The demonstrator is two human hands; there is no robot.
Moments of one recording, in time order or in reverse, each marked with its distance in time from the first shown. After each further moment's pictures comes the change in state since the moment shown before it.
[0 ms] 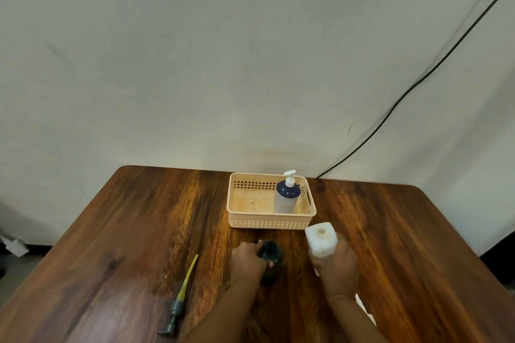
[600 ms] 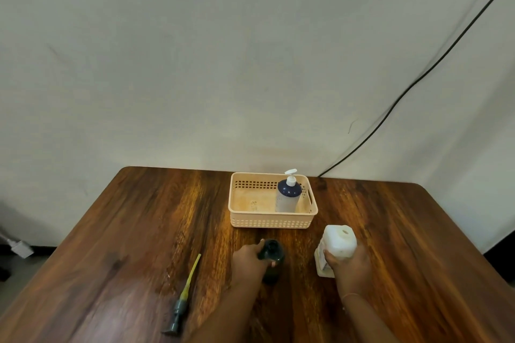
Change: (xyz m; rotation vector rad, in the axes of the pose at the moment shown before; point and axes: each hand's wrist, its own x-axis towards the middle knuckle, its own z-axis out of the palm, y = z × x) left_hand -0.012 0.001 -0.003 -0.022 -0.024 0.014; right_hand 0.011 0.028 0.000 0.139 0.069 0.230
